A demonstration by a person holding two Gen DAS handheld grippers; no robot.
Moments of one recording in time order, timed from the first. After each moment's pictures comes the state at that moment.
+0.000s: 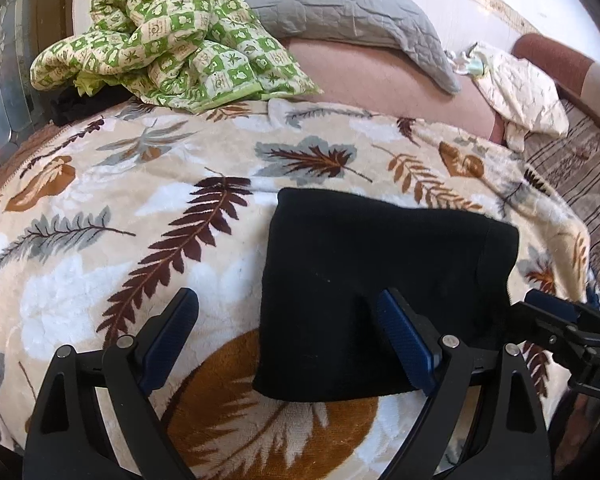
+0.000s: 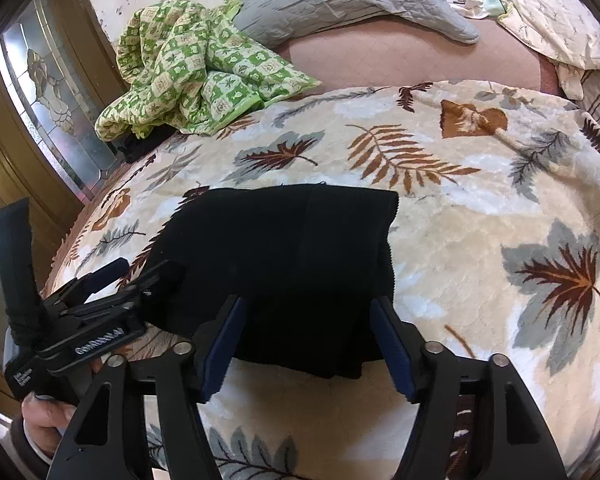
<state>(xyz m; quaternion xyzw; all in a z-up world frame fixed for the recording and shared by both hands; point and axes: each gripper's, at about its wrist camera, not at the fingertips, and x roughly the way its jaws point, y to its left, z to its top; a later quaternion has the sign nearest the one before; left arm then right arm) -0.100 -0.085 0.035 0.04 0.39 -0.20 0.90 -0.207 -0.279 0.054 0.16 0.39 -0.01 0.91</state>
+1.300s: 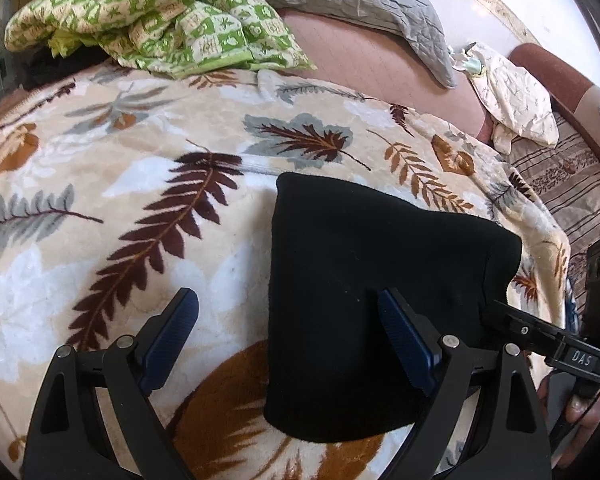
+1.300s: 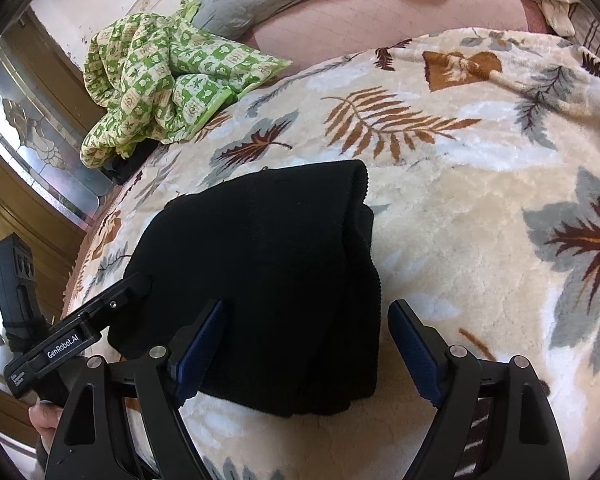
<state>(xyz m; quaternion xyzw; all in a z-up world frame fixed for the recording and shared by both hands) -0.064 -0.078 0.014 -0.01 0.45 -0.25 0.86 -0.179 -0.311 0.018 0.25 0.41 -0.01 0.88</state>
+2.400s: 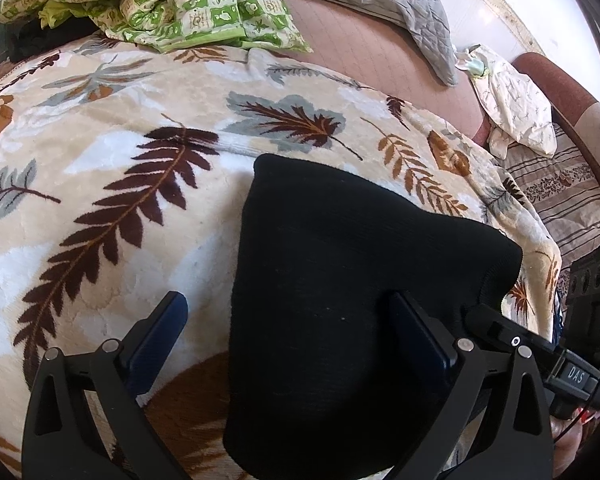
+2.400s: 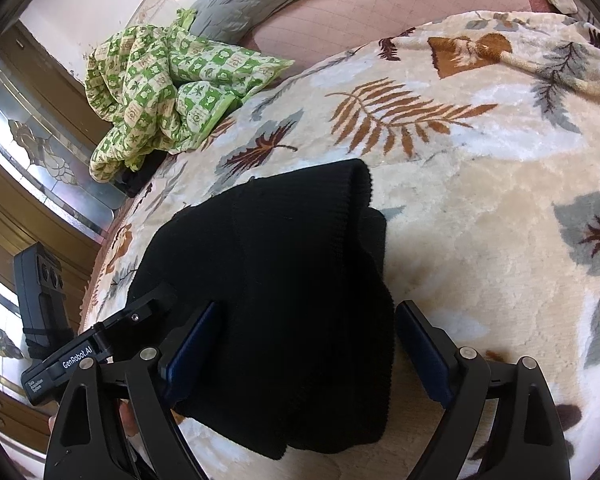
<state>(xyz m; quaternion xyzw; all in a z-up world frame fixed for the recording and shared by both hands) -0.056 -0.094 -0.002 -0.03 0.47 -0.26 0.84 -0.163 -0.318 0.005 0.29 0.40 0.02 0.87</state>
